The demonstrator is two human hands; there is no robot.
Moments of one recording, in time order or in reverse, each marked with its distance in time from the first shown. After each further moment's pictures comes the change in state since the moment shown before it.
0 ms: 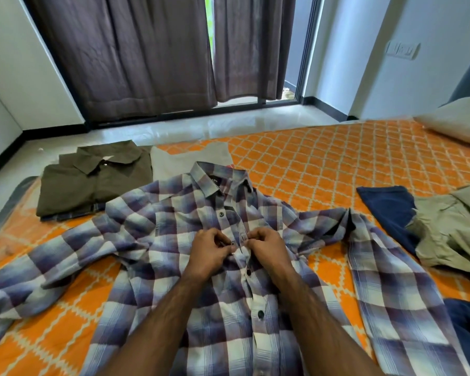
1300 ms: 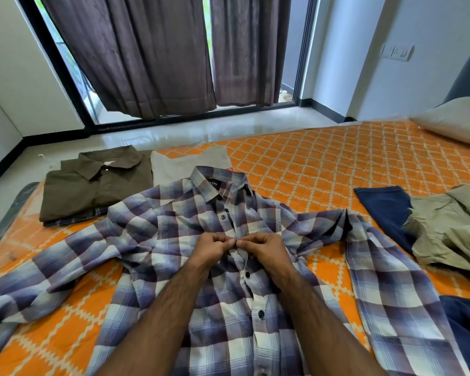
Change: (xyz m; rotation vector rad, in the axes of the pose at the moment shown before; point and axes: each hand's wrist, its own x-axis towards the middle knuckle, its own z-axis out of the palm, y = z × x) left_hand 0.008 0.009 -0.005 -0.435 -0.193 -0.221; right_hand -0.006 0.000 -0.004 0.280 -0.119 0.006
